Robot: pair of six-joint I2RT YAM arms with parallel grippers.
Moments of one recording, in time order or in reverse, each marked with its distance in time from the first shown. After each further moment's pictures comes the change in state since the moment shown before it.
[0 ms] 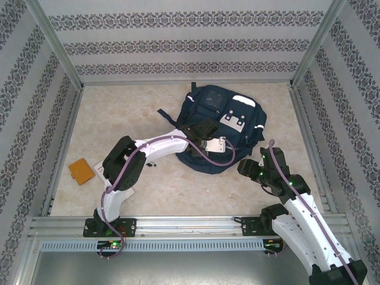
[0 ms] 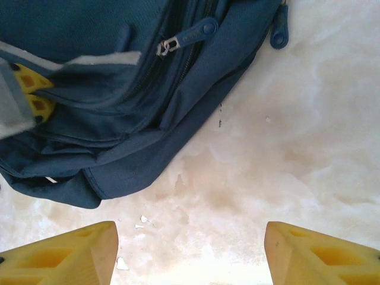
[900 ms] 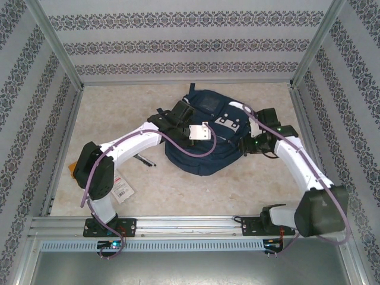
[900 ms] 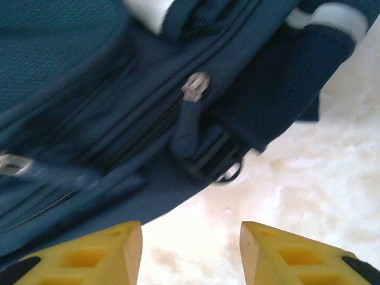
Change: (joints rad) left arm 0.150 -0.270 -0.124 -0.007 0.281 0.060; right arm -0.154 0.659 0.459 -0.075 -0.040 -0.574
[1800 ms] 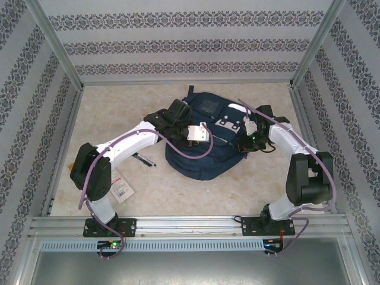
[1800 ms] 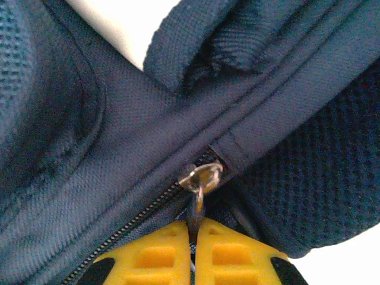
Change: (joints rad) left arm 0.020 -0.016 -0.003 -0.021 0.143 0.055; right arm -0.056 0.257 0.045 0.043 -0.189 -0.105
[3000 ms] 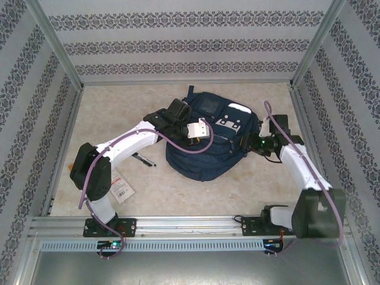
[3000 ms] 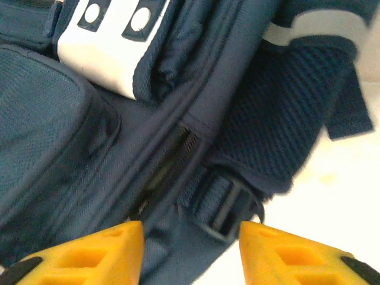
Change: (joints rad) left arm 0.005 0.000 -0.002 0.011 0.008 -0.165; right arm -0.077 -0.280 -0.202 0.224 -0.067 0.383
